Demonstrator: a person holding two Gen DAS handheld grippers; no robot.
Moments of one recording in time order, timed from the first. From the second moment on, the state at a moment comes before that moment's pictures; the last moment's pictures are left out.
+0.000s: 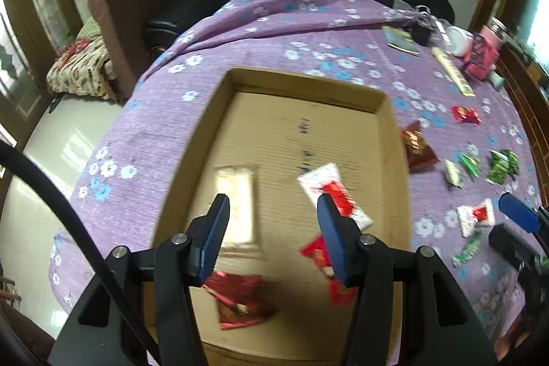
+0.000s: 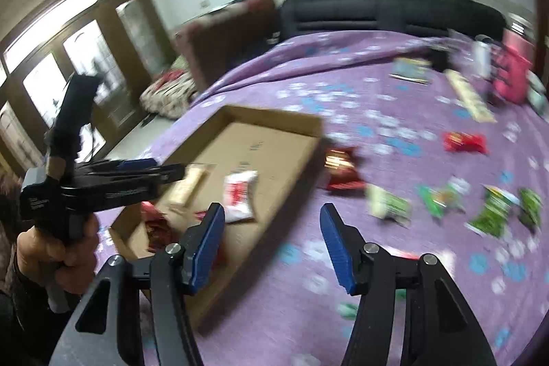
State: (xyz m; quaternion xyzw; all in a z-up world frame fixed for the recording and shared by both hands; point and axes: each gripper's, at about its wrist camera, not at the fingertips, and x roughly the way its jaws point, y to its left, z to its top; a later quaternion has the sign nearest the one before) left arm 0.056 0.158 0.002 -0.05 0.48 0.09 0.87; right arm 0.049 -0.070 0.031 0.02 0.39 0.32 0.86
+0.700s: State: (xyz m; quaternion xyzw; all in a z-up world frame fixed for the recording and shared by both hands) left arm 0.048 0.009 -0.021 0.02 0.50 -0.06 0.86; right arm 0.042 -0.190 -0.011 0.09 0.43 0.20 0.88
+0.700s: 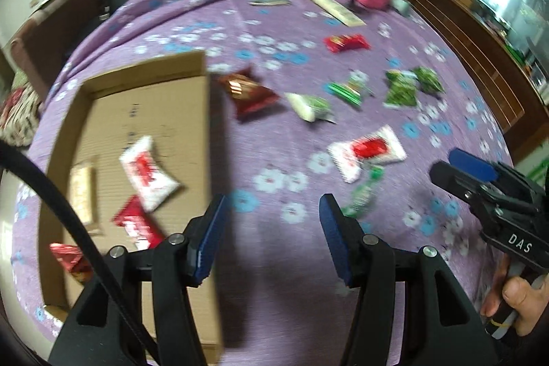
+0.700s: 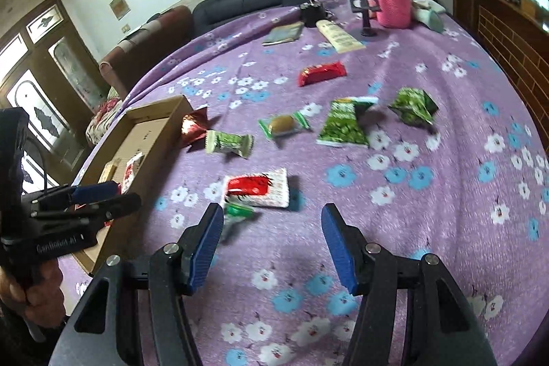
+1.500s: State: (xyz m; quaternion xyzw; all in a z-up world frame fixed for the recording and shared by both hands) left arm 0.087 -0.052 -0.063 0.02 0.55 -0.13 0.83; right arm 0.106 -0.207 -0.016 0.07 0.42 0.15 0.89
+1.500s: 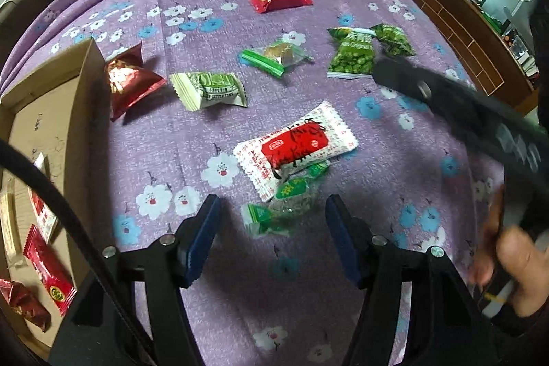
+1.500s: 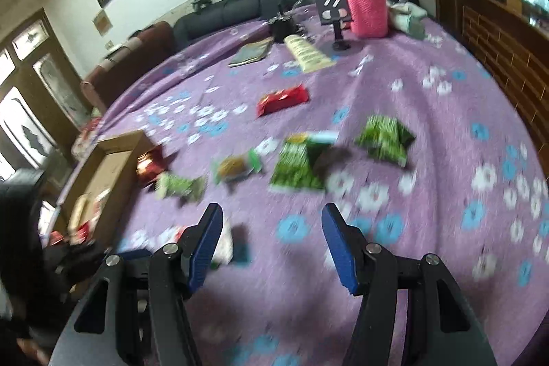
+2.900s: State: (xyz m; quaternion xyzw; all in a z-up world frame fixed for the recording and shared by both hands) left arm 0.031 0.028 -0.004 -0.03 0.46 -0.07 0.89; right arm 0.043 -0.172 0.021 0.08 0.37 0.20 0.90
